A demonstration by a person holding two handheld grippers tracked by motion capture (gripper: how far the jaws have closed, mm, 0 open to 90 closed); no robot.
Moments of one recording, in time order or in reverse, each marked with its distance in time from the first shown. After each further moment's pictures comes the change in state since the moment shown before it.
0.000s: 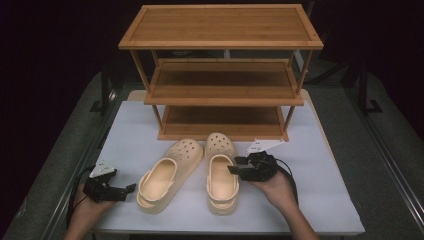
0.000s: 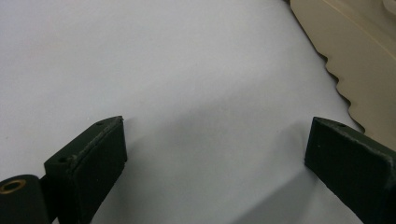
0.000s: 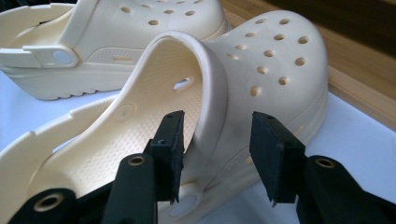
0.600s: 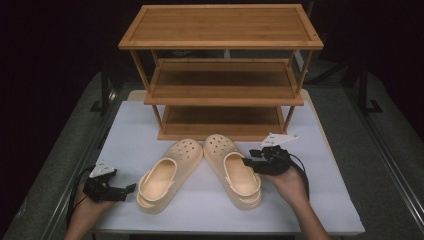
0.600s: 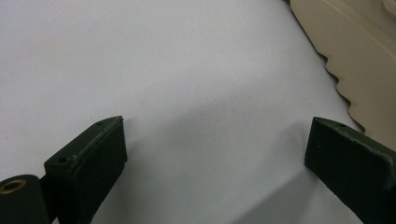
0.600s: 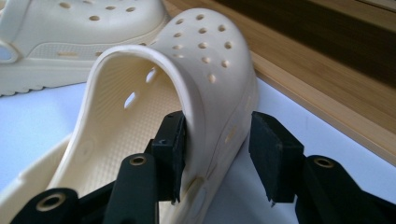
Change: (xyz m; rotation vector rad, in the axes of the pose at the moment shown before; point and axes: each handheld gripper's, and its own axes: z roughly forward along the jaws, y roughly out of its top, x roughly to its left) left arm 0.000 0.000 0.000 0.002 0.000 0.003; right arm -0.029 -0.006 -0.021 -0.003 -0.110 0.026
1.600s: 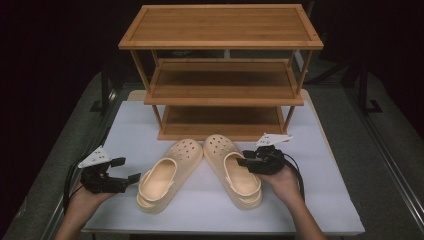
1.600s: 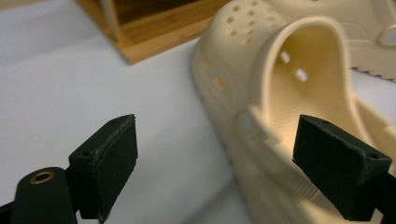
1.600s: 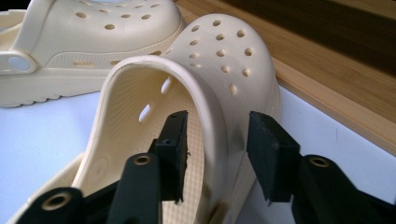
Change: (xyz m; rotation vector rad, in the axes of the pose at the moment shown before) left arm -0.025 0.059 -0.036 -0.148 -0.174 0.047; right arm 0.004 0.002 0.015 -0.016 0.062 0.009
